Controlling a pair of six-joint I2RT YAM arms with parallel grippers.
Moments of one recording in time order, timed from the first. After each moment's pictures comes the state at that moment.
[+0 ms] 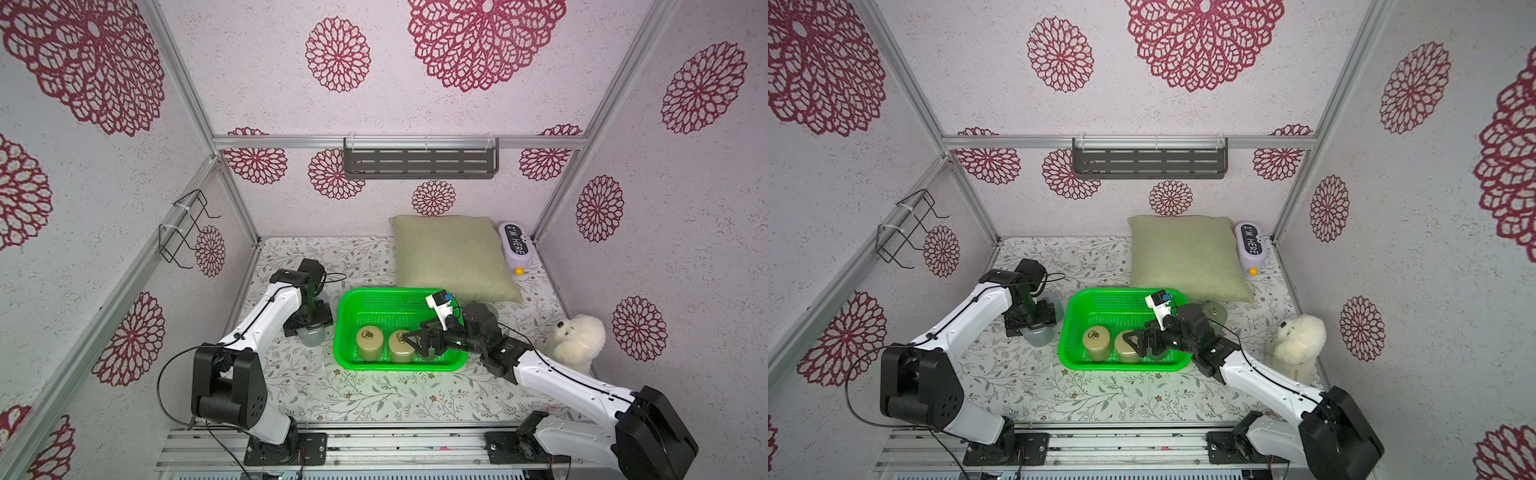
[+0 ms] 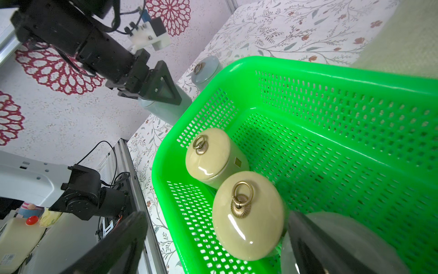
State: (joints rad) left arm -0.18 1.58 1.24 -1.14 -0.10 -0.52; right arm 0.71 1.16 0.61 0.12 -0.40 0.42
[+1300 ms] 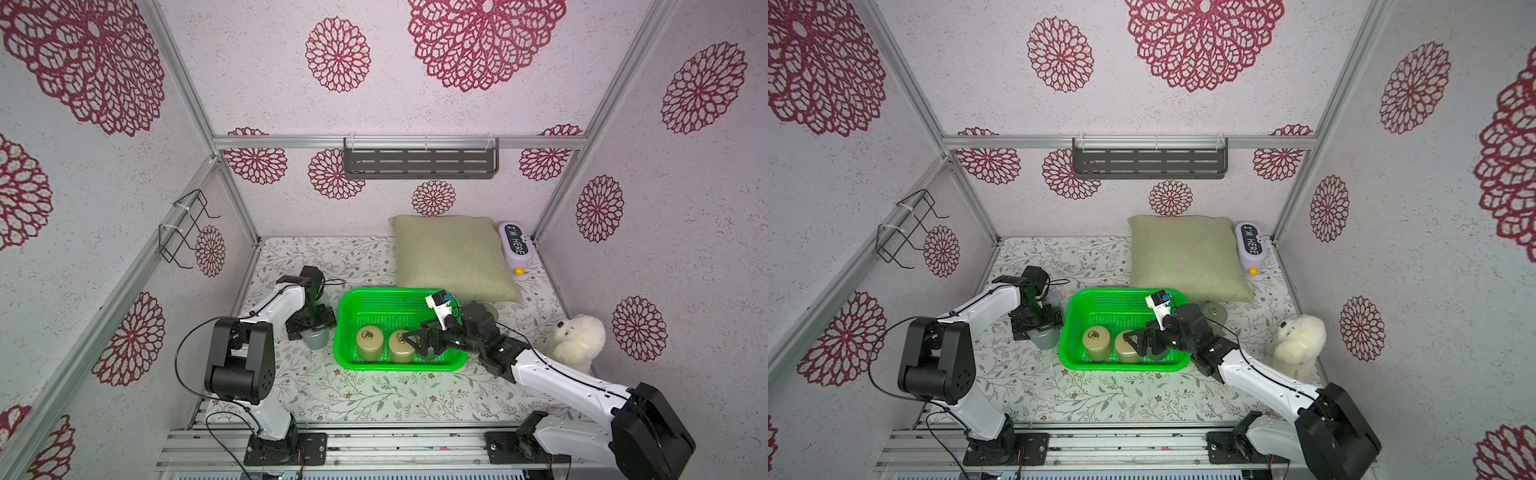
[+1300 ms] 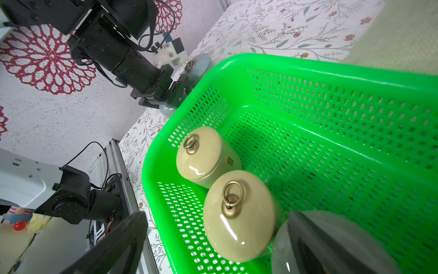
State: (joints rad) left arm -0.14 1.70 1.15 -0.96 -0.03 -0.50; right arm 0.71 1.18 0.61 0.12 -0.38 0.41
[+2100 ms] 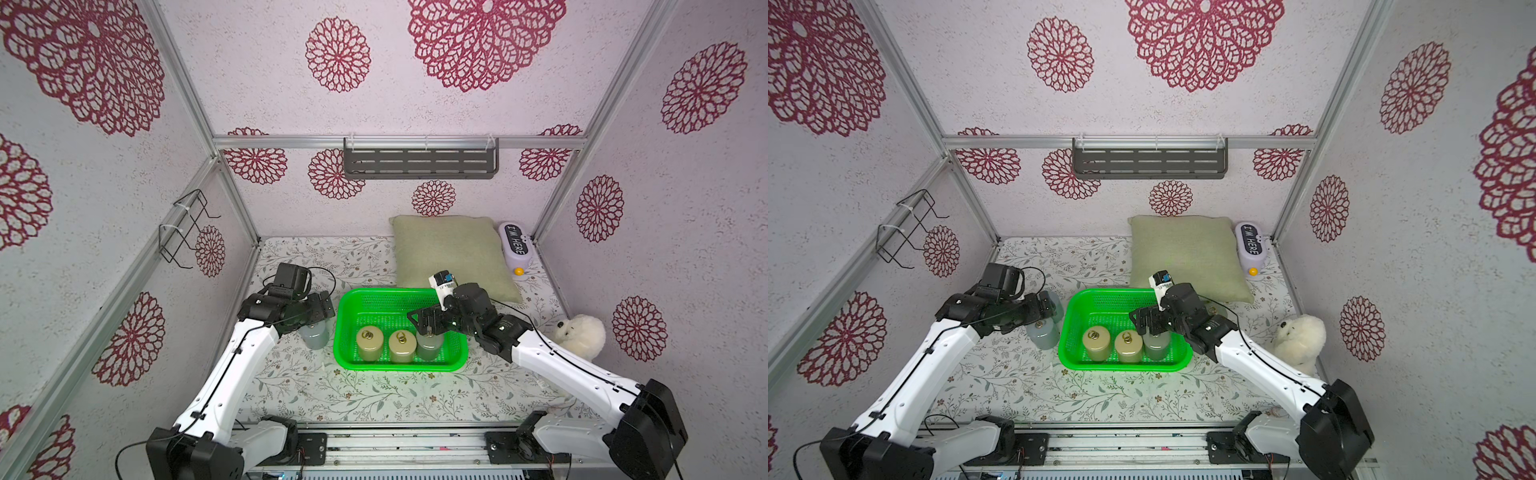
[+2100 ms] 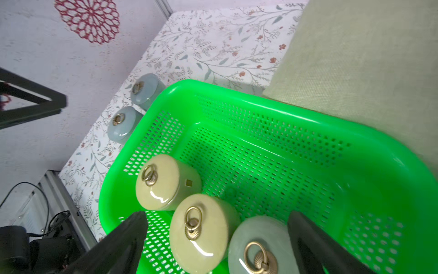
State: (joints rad) left arm -0.25 1.15 1.13 -0.95 0.02 -0.55; right arm 0.71 1.24 0.93 -0.31 -0.09 0.38
